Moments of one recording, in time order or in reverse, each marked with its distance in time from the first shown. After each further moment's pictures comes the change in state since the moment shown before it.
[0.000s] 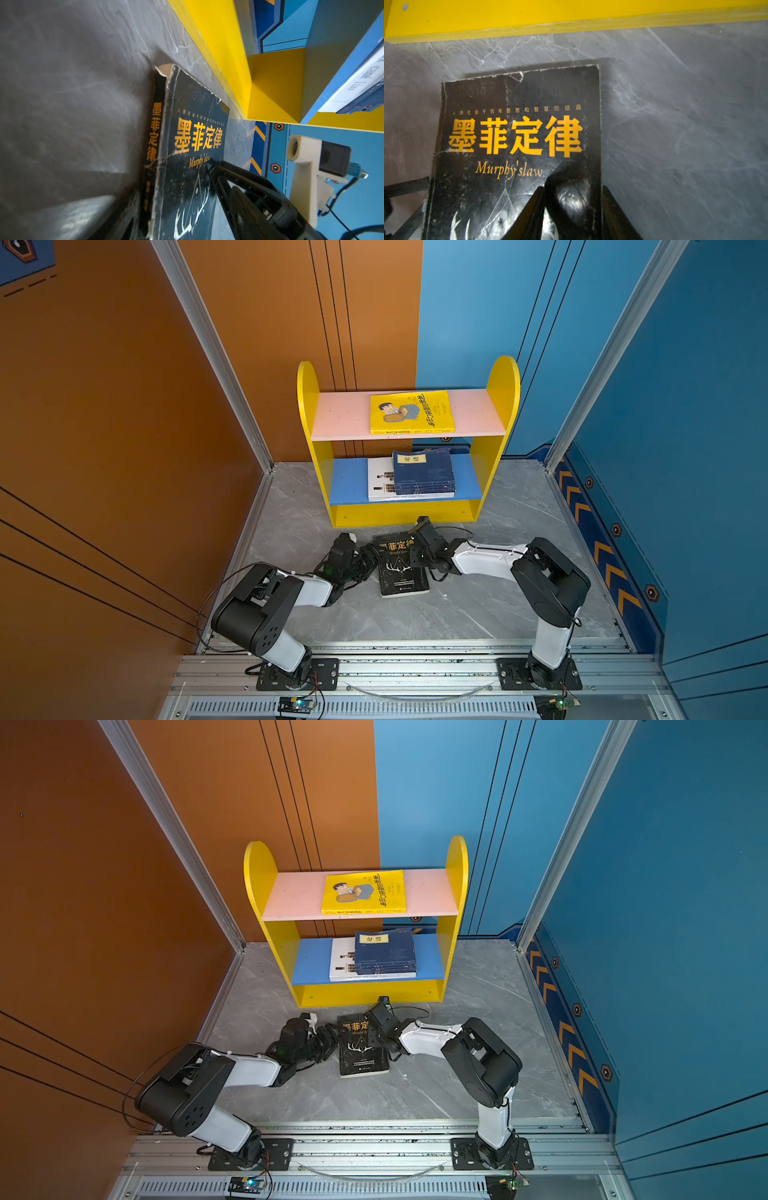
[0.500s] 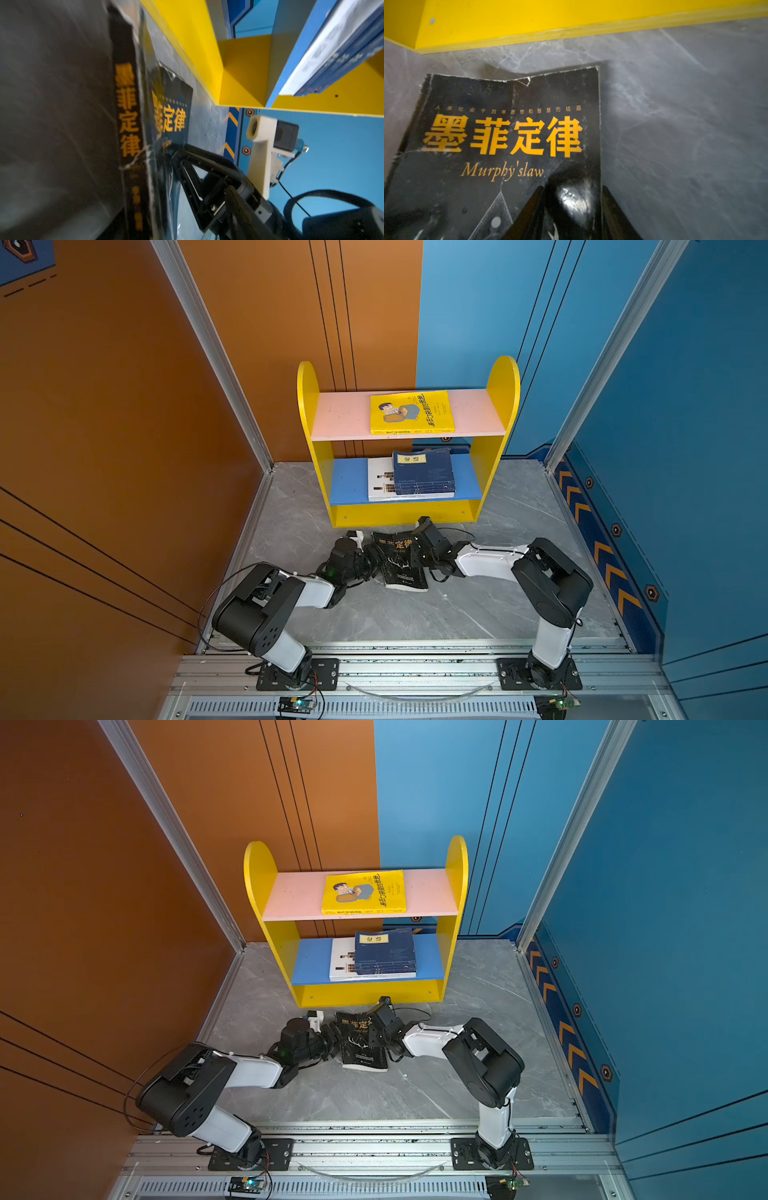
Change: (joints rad) left arm -0.049 0.002 -0.001 0.117 0.100 -0.082; right arm -0.010 -0.013 -0.051 0.111 -0.077 0.013
